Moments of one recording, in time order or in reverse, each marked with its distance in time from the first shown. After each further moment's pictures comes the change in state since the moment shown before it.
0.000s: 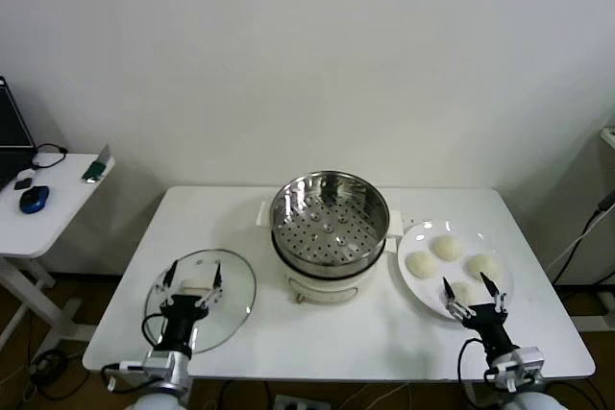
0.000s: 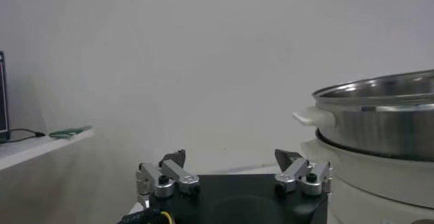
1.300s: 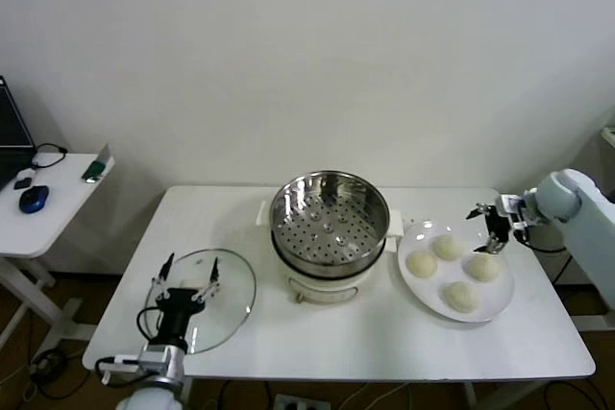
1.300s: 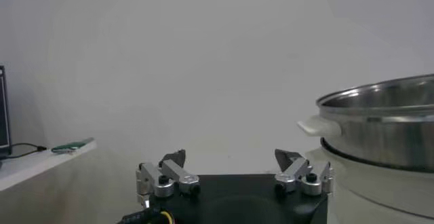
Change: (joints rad) left arm -0.006 0.050 0.008 -0.032 -0.016 0.029 -0.023; right arm 1.380 -0.455 -1.121 -0.884 -0.526 0.056 -0.916
